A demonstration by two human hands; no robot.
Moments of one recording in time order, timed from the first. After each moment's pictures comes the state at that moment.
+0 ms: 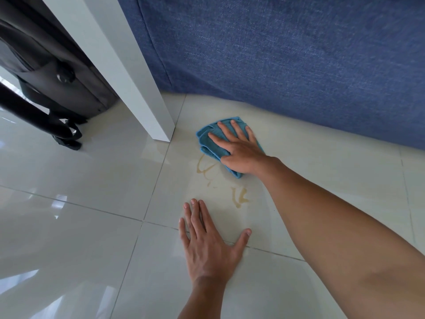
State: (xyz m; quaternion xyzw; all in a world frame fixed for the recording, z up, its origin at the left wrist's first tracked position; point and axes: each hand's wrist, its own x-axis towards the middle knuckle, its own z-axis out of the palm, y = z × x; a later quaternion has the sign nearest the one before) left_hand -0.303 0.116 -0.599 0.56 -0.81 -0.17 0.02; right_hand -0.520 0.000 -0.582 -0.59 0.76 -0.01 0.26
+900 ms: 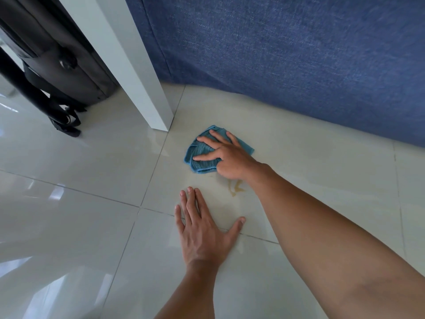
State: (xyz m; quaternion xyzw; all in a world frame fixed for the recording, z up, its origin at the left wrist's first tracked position) left_hand -0.302 0.115 -0.598 0.57 -0.81 -0.17 0.01; right_hand -0.488 0.021 -0.581 -0.65 0.69 -0.12 0.32
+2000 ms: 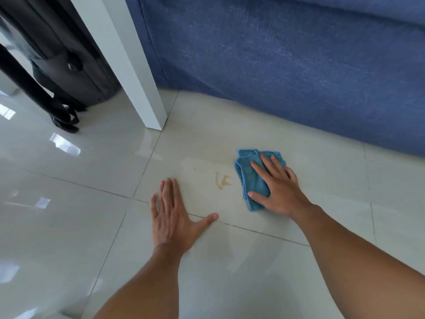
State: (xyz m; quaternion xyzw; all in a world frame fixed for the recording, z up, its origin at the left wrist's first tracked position) left_hand -0.268 0.095 -0.589 0.54 -0.83 -0.17 0.01; right_hand -0.537 0.193 -0.583 -0.54 0.82 -0.02 0.21
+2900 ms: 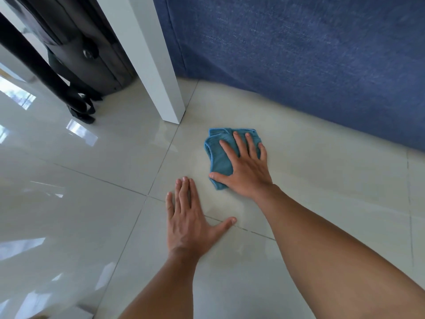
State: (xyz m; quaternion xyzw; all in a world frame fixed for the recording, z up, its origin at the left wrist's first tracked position) left_hand -0.271 0.092 -0.589 0.54 -0.82 -0.19 -0.01; right_hand -0.466 0.069 -0.599 -0.56 0.81 -0.05 0.16
